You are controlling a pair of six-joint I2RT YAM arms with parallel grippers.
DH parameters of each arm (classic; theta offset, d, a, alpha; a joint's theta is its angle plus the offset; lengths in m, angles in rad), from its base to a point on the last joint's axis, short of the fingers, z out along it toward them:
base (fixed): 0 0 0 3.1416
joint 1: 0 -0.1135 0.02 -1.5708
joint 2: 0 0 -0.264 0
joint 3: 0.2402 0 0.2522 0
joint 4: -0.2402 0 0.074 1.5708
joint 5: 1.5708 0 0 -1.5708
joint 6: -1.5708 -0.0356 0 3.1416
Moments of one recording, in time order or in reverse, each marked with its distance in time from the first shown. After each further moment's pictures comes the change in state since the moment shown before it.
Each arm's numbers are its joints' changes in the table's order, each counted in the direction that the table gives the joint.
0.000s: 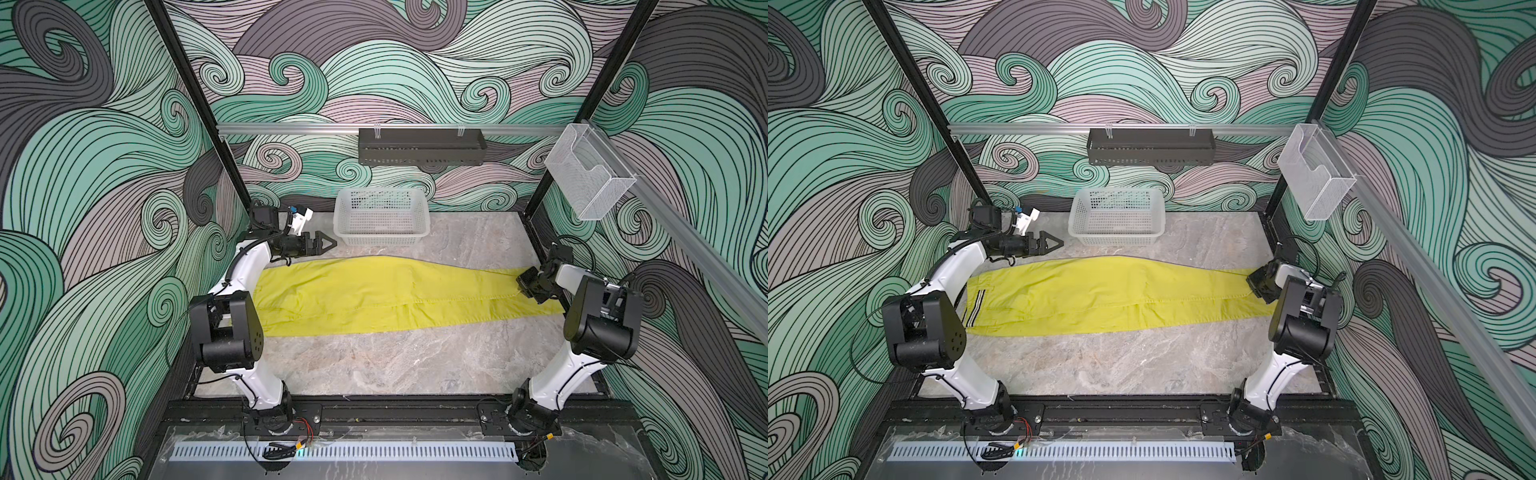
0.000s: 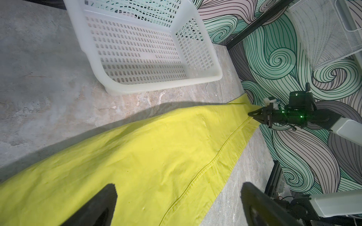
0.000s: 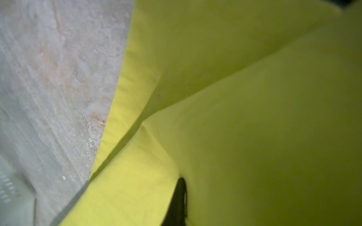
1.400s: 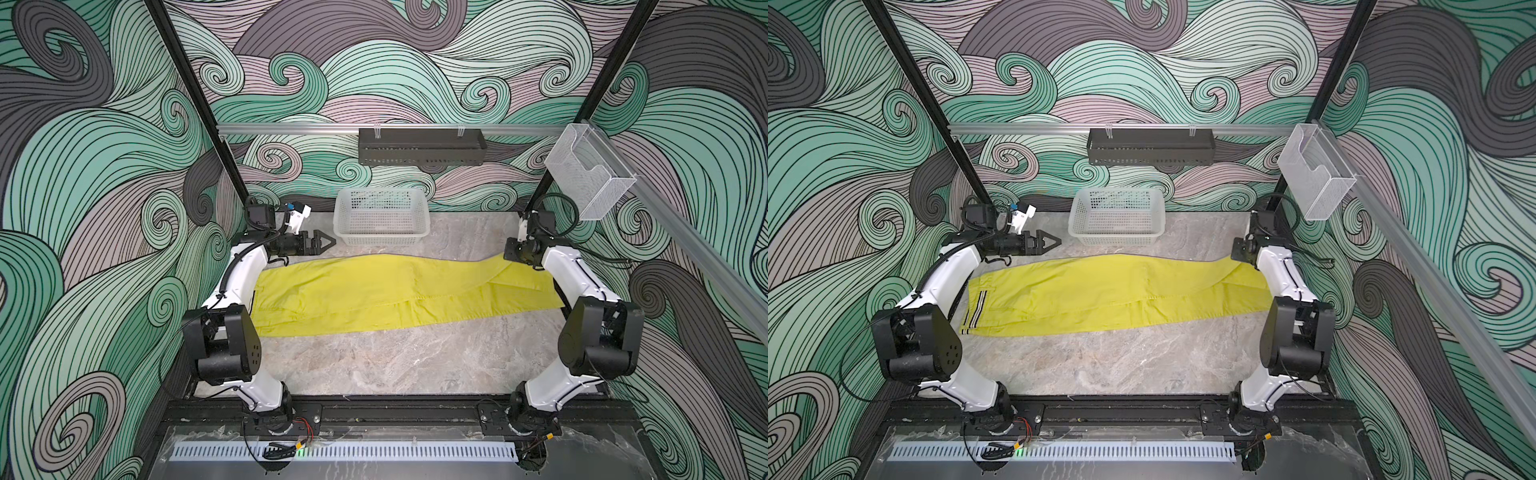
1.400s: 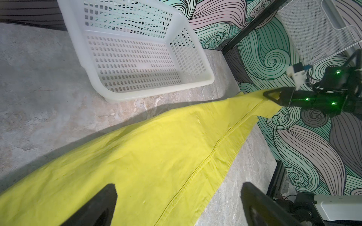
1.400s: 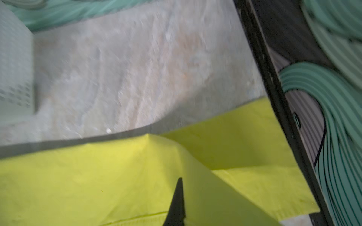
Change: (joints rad) left arm 0.000 0.085 -0.017 -0.003 -0.007 -0.007; right arm -0.269 0.206 0.201 -0.046 0.236 0.555
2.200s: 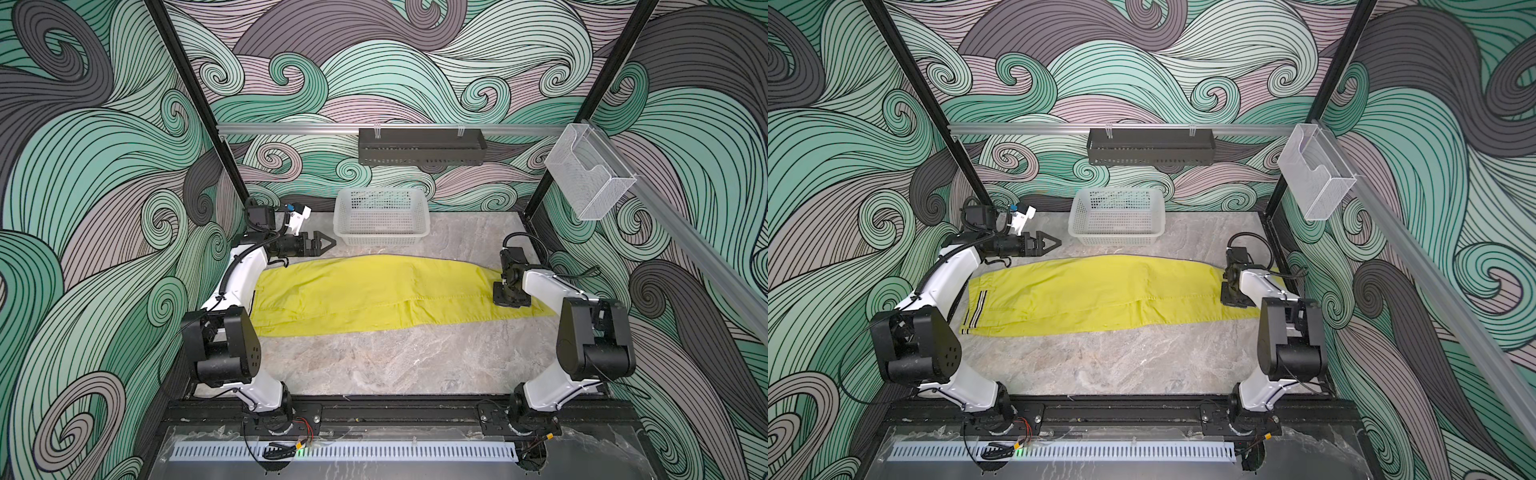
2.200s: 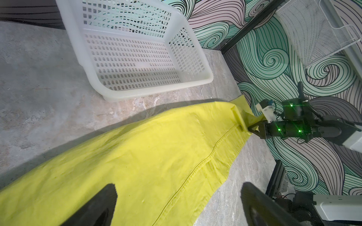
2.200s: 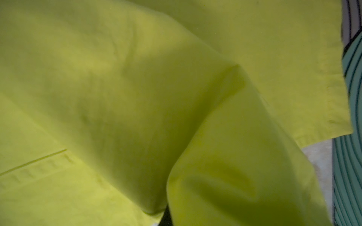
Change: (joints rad) left arm 0.000 0.013 -0.017 0.008 0.005 0.004; right arm -0.089 0.017 -0.373 -0.151 0.224 -0.121
